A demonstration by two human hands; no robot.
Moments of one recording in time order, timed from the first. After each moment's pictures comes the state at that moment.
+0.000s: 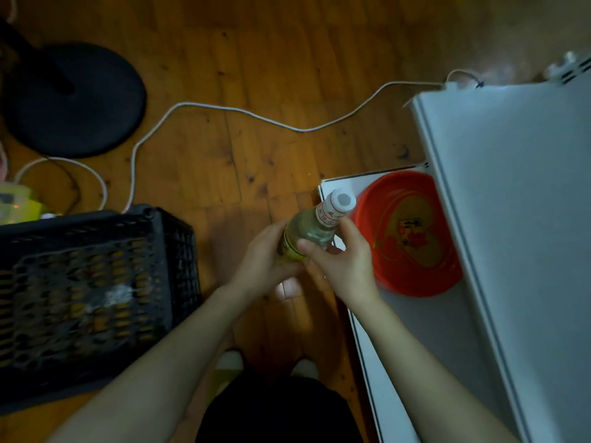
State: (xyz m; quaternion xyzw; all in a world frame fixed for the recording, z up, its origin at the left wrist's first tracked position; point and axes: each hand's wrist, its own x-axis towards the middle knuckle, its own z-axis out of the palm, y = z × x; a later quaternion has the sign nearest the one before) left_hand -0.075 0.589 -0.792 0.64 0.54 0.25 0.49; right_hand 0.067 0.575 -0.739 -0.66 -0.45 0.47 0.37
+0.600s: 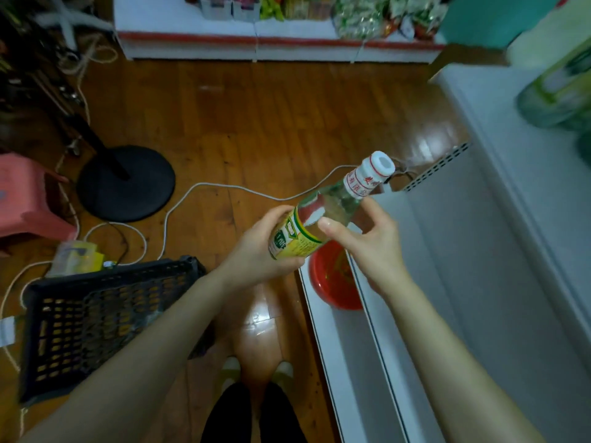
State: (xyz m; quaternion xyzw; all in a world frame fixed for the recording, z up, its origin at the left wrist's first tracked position) left_hand -0.112 0.590 -0.406 0.65 0.45 0.30 0.54; right_hand 0.061 0.571 -0.339 -0.58 -0.53 0.43 0.45
